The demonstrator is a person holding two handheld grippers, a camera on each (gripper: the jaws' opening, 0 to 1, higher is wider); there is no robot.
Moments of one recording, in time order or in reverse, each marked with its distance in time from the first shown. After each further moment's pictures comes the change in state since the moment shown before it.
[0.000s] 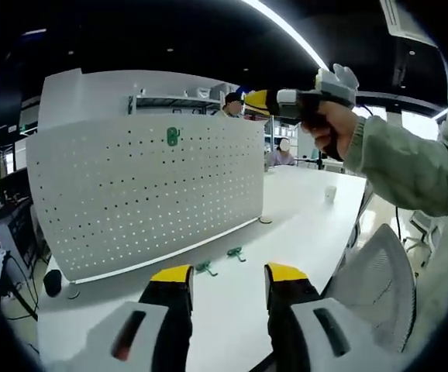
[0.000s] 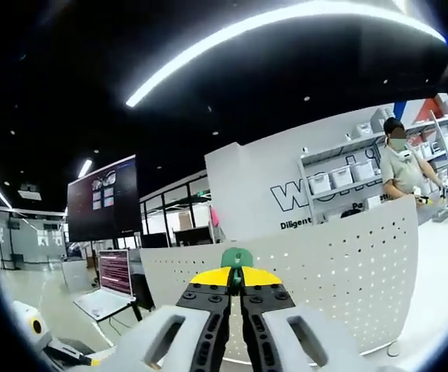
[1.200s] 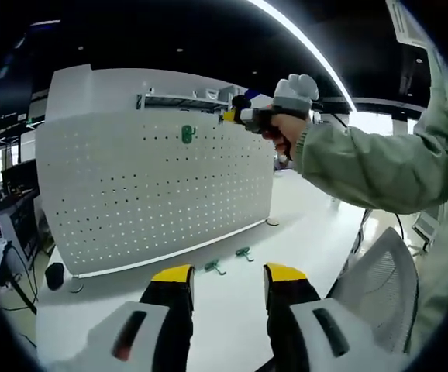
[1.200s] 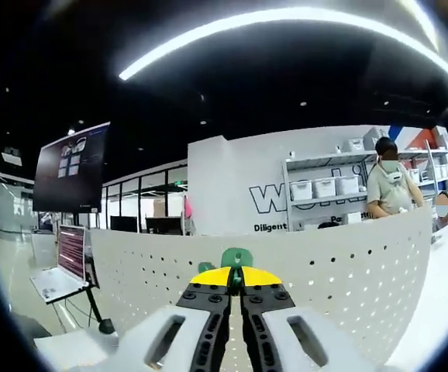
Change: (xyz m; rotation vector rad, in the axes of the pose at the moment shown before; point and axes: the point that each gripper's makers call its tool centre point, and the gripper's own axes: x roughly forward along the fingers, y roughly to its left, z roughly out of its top) left arm -0.004 0.020 -0.004 -0.039 -0.016 0.025; right arm 0.088 -0.043 -0.035 -0.156 0.028 -0.131
